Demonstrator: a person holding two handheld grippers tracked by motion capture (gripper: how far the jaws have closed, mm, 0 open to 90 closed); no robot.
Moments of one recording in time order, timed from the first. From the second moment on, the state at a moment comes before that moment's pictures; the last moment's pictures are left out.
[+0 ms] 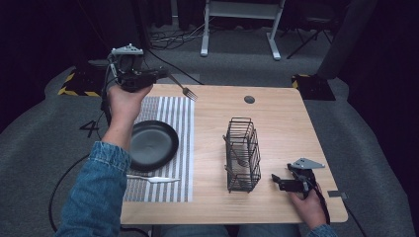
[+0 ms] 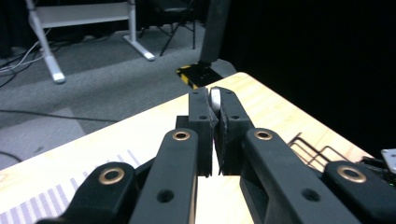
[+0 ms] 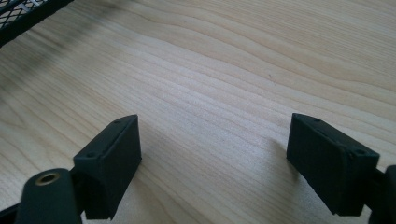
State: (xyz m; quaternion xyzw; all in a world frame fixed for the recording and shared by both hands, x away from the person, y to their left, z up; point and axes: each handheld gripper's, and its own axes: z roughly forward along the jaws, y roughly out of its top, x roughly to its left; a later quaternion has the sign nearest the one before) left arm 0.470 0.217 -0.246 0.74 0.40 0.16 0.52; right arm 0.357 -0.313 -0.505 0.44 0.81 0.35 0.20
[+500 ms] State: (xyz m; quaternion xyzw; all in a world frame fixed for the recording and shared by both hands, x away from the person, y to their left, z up) left arm 0.503 0.248 -0.263 0.72 0.44 0.14 0.51; right arm 0.357 -0.313 -0.505 0.44 0.80 0.35 0.20
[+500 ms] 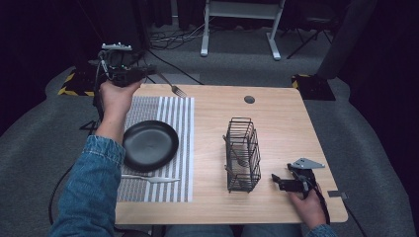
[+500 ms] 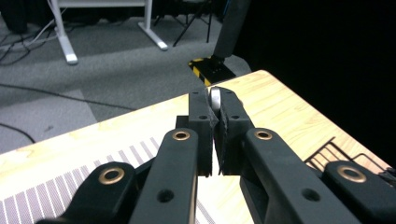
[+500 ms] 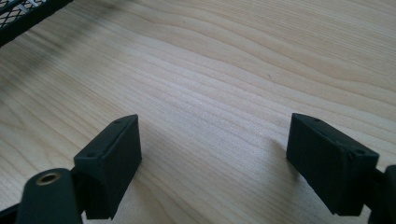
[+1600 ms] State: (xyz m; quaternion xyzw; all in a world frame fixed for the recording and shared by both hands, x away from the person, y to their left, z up) left arm 0.549 0.265 -0.356 0.71 0.56 0.09 0.43; right arm 0.357 -0.313 -0.505 0.44 0.80 0.35 0.20
